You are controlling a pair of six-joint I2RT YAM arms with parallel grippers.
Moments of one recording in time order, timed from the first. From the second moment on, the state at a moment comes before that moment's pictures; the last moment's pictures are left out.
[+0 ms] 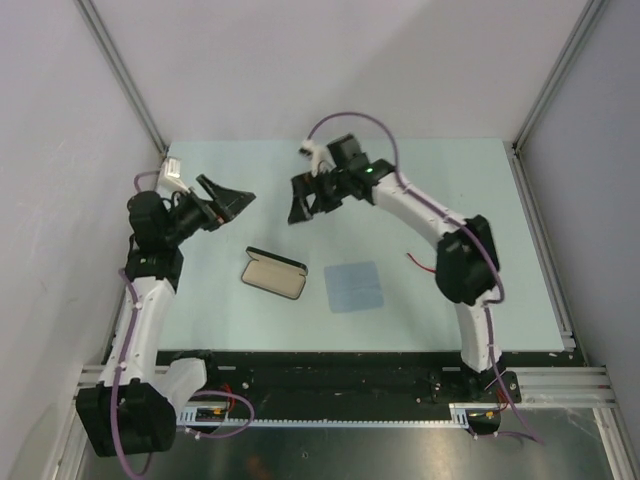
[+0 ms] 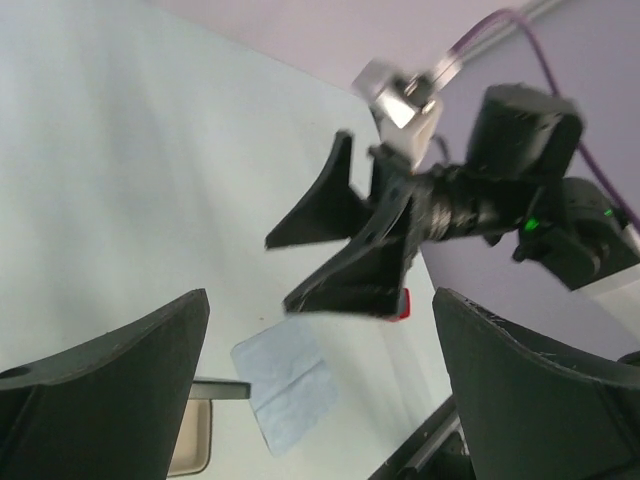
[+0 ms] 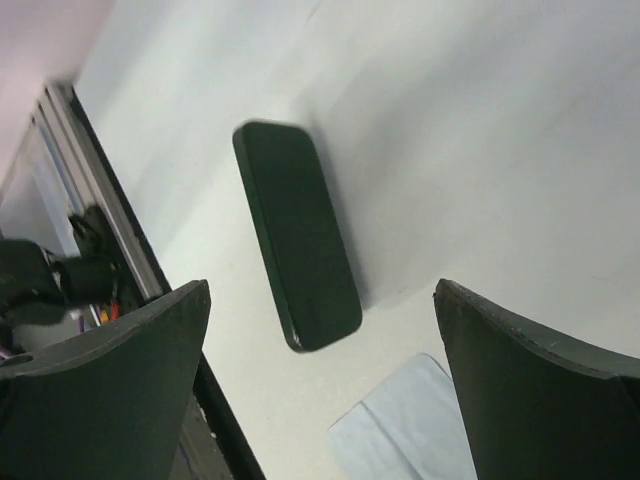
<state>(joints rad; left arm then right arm) 0.12 0.97 0.80 -0.01 0.69 -0.73 0.66 2.14 1.93 -0.58 -0.60 0.17</state>
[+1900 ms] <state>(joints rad) -0.77 1.81 1.17 -0.35 -0.17 -0.57 0.51 1.80 1.20 -0.49 -0.02 0.51</state>
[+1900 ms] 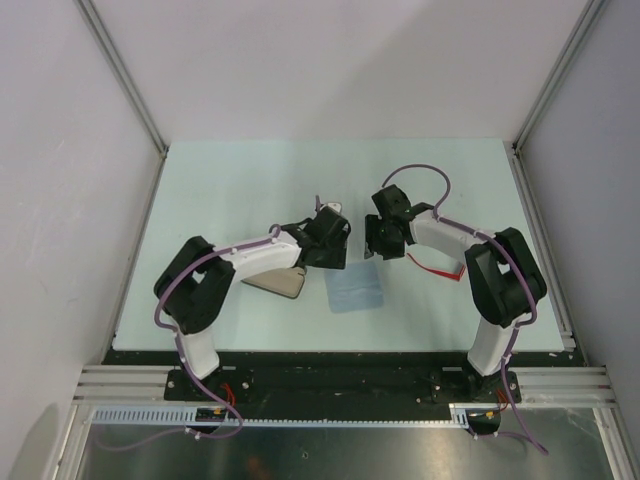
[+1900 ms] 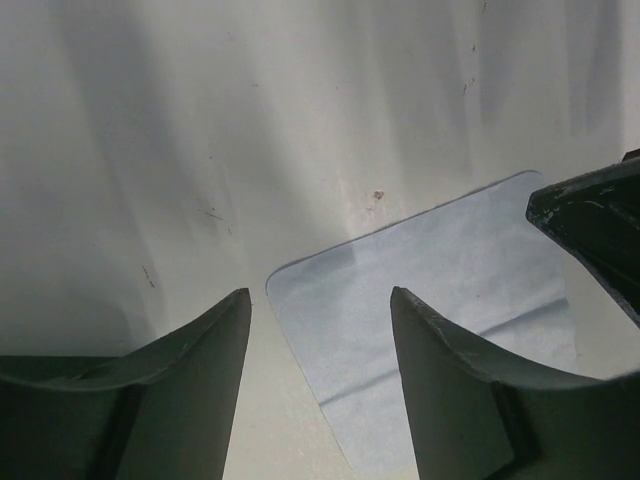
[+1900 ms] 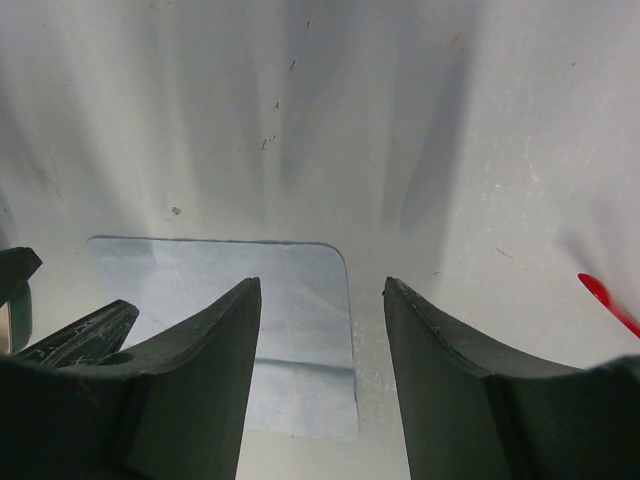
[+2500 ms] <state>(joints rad) -0.77 1.88 1.18 -0.38 -0.21 -0.55 0.52 1.84 1.20 -0.48 -0.03 0.51</state>
